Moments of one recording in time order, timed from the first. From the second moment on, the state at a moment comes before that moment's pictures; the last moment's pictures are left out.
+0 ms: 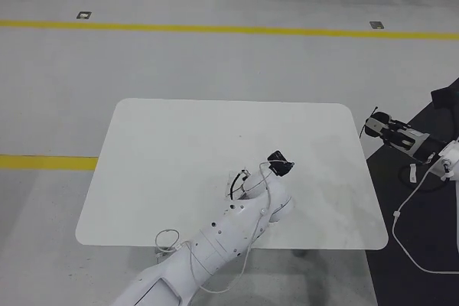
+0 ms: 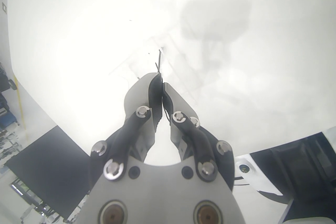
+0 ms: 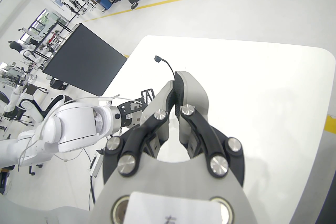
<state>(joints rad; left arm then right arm) 0.67 -1.80 -0.68 -1.09 1.61 -0.05 -1.42 -1.17 -0.95 1.87 -1.72 -0.16 -0.31 1.01</state>
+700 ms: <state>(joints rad) 0.64 -1.84 -0.67 -0.99 1.61 -0.09 -1.40 -1.17 -0.95 1.87 -1.72 -0.16 -0.31 1.01</state>
